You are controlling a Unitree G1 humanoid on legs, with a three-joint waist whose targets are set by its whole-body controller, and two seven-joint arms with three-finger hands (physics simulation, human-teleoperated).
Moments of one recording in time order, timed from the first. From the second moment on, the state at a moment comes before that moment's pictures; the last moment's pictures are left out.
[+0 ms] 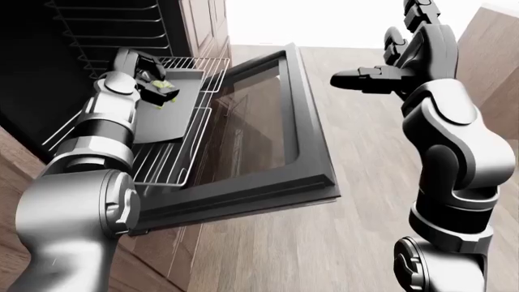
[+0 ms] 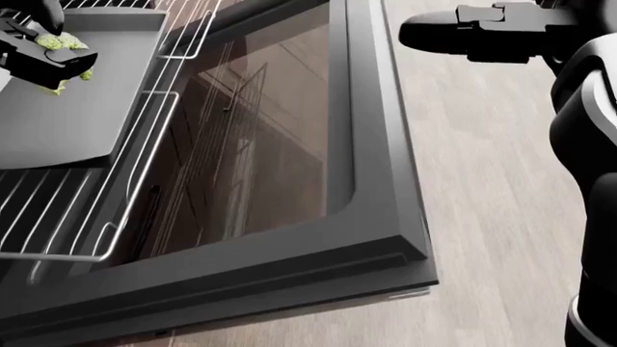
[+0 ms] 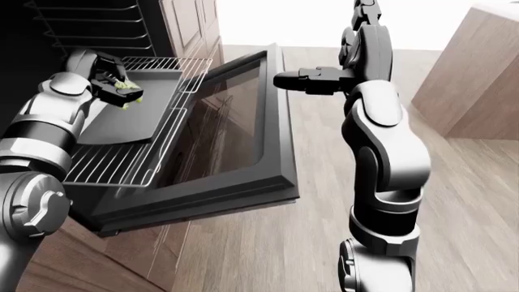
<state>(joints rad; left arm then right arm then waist) -1.40 0.50 0.14 1.37 0.43 0.17 -0.01 -0.84 -0.33 -0.20 -0.27 0.25 0.84 -0.18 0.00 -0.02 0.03</state>
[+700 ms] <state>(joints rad) -1.35 0.50 0.15 1.39 0.57 0.21 0.05 -0.84 -0.33 -0.19 -0.27 0.25 0.84 -0.18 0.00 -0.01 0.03</state>
